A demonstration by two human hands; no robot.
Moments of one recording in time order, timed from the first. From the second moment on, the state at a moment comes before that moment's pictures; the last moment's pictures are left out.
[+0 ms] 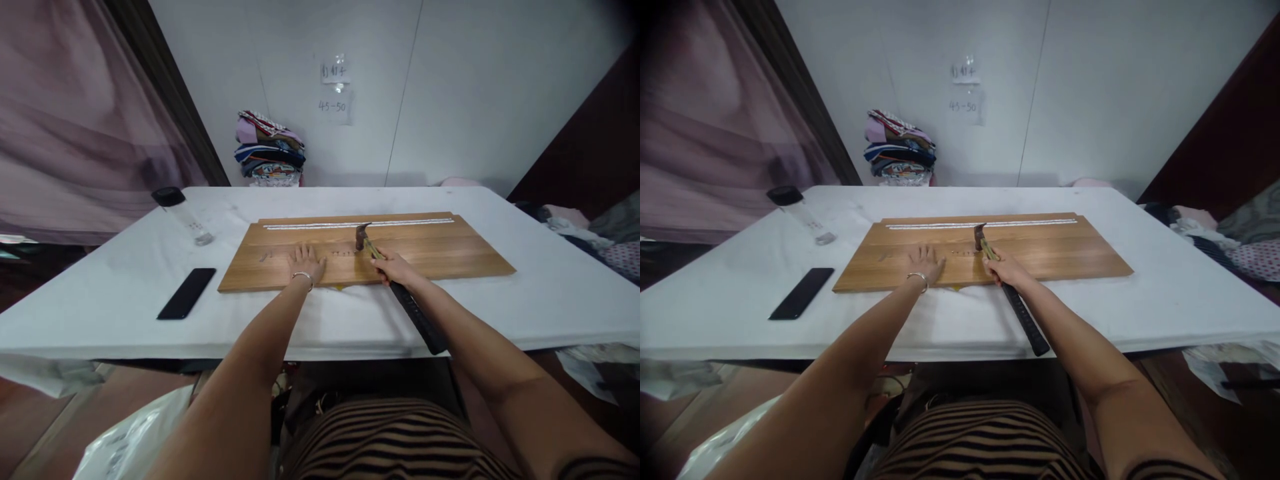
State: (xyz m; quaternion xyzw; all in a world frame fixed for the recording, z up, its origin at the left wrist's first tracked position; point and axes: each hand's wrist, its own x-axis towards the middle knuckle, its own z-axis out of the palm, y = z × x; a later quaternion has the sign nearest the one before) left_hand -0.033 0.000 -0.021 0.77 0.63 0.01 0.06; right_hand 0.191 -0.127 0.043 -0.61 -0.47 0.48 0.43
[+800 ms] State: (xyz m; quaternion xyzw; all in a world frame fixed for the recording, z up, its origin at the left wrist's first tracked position) left_hand -0.033 -0.002 -0.016 0.78 0.63 0.01 0.07; right_hand 0.189 -0.130 0.046 -0.62 -0.45 0.48 0.43
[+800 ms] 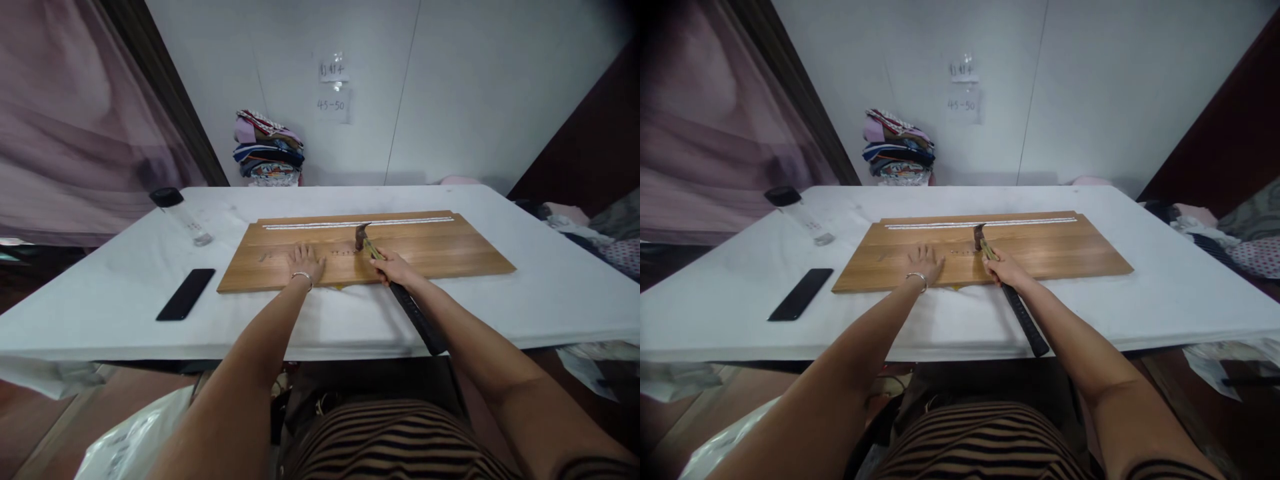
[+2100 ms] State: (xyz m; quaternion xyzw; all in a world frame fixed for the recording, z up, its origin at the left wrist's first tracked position) left_hand -0.034 0.003 -0.022 0.77 0.63 0.01 0.06; right_hand 0.188 -0.134 0.048 -0.61 -0.45 0.49 0.43
